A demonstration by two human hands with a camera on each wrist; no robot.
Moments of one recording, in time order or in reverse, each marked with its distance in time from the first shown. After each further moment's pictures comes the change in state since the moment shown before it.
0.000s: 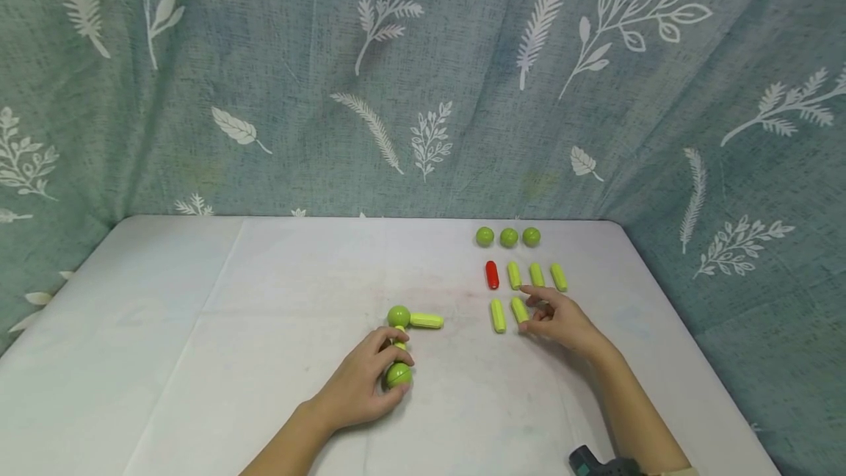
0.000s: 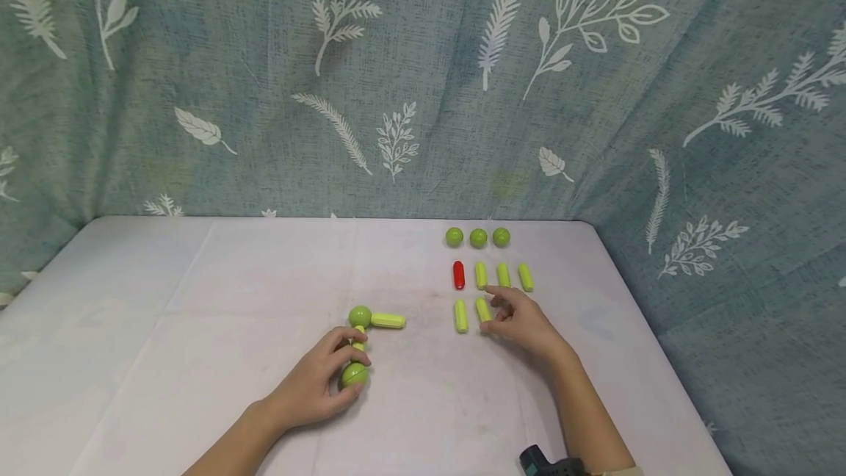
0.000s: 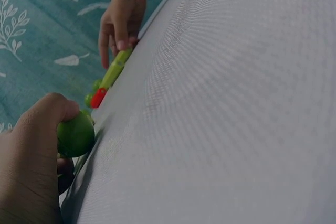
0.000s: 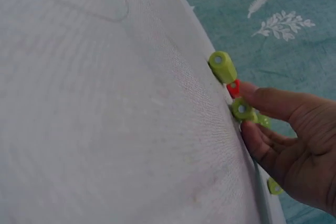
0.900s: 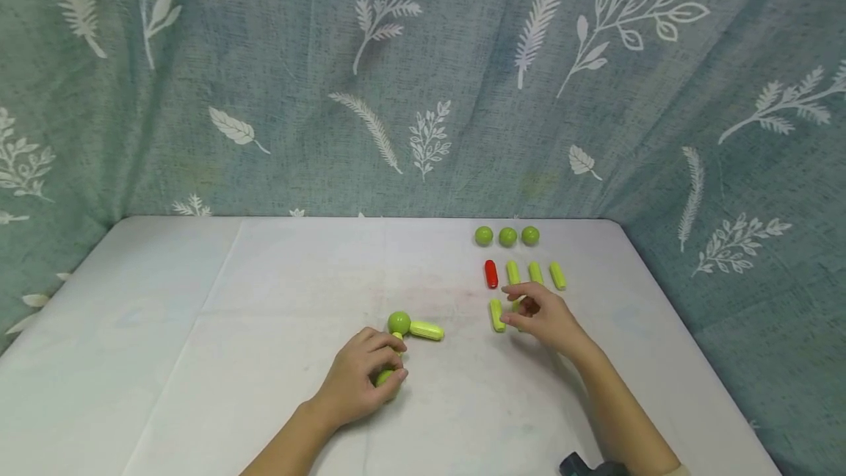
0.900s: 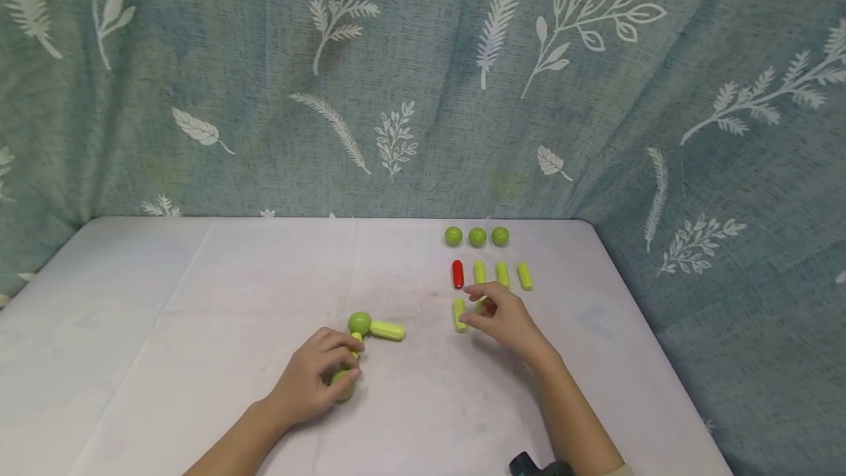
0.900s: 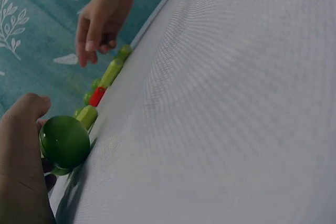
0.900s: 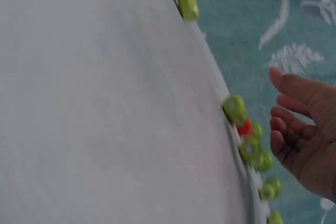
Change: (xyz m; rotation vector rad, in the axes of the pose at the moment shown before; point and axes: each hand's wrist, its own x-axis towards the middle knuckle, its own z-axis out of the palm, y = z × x) left_hand 0.001 0.001 0.001 -0.006 0.151 0.021; right_hand -0.005 -0.030 0.019 -0.024 0.080 -0.156
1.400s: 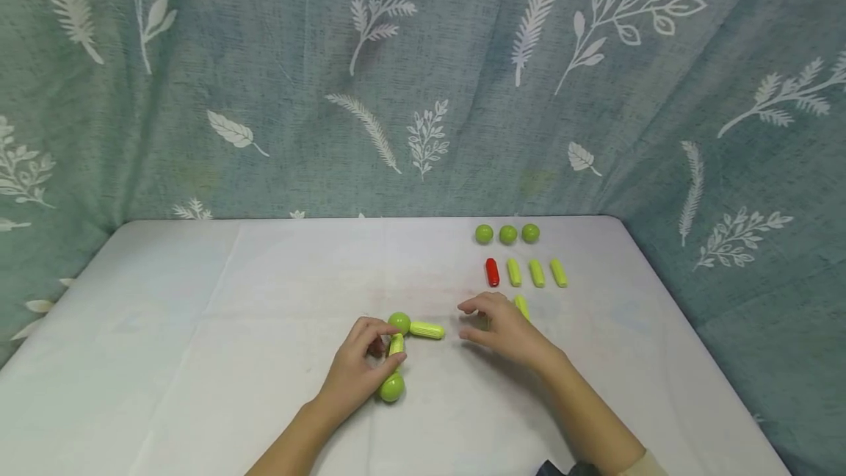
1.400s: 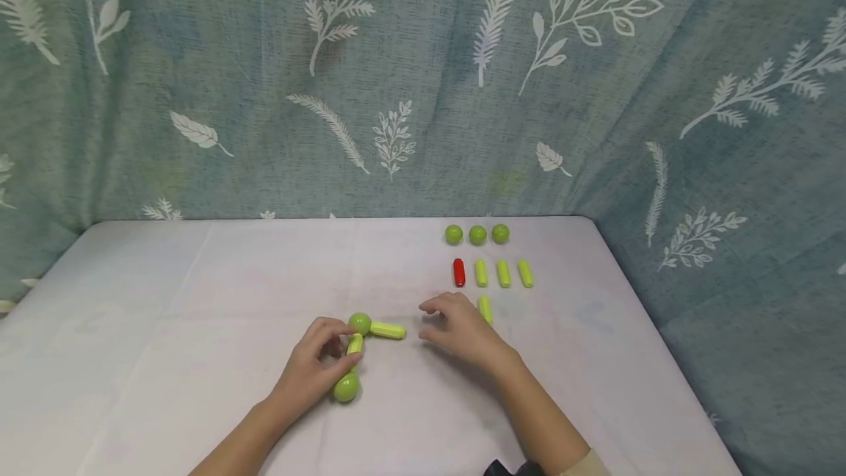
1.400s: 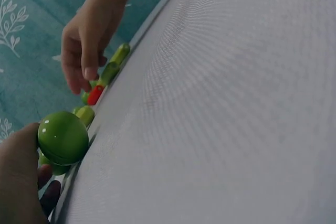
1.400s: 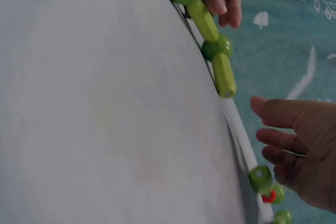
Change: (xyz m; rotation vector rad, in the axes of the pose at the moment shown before) left_hand 0.000 -0.005 0.002 -0.199 0.070 -0.272; right_hand 0.006 -0.037 0.042 -0.132 -0.120 -0.146
